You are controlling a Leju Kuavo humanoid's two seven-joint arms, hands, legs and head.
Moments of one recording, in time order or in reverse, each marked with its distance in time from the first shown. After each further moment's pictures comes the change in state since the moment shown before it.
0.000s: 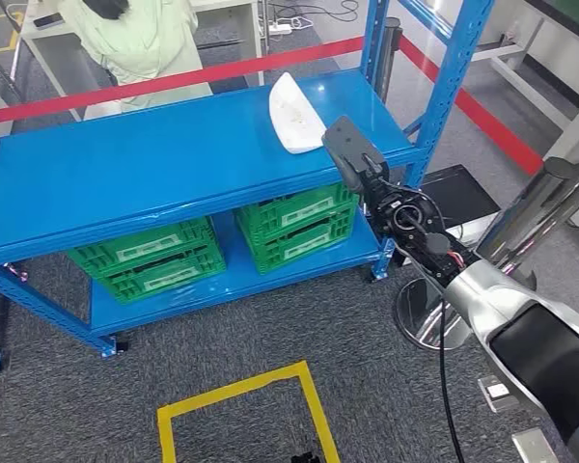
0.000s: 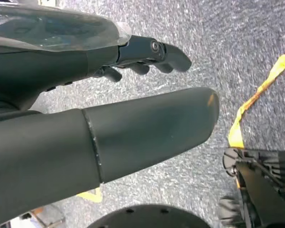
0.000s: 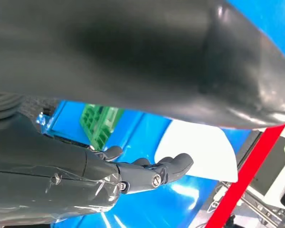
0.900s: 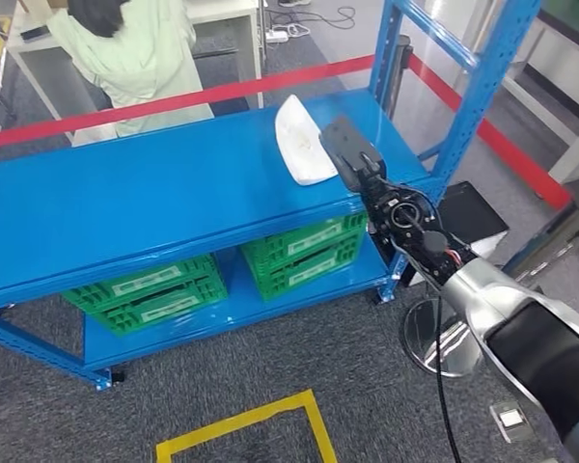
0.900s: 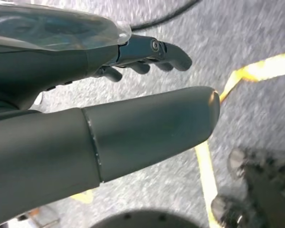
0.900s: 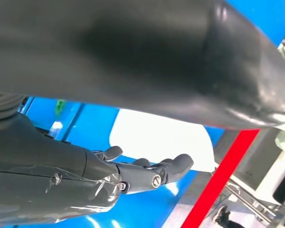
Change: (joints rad) left arm -0.005 0.001 0.000 0.000 0.002 0.002 0.000; right arm -0.006 0.005 0.000 0.005 0.000 0.006 -0.004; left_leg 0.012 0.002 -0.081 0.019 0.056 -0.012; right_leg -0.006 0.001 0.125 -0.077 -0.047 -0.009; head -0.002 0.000
